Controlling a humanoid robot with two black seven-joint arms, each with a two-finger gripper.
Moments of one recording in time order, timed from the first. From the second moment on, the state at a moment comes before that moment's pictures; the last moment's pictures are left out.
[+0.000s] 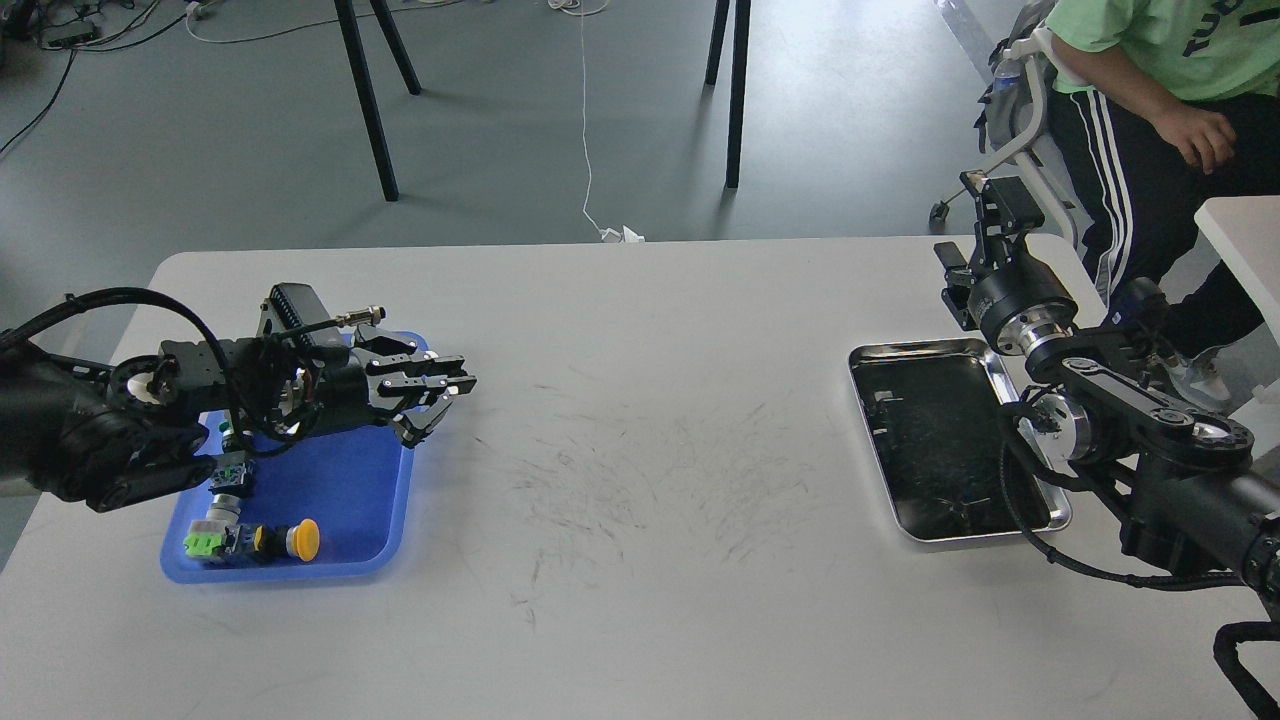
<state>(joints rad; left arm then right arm) -1.20 0.52 0.76 -0.87 1.34 0.49 -0.49 0.77 -0.34 0.44 0.63 -0.28 -0.01 0.49</state>
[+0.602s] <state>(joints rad) -1.06 0.74 0.71 -0.92 1.38 0.49 -0.49 0.78 -0.34 0.43 0.61 -0.28 -0.01 0.49</state>
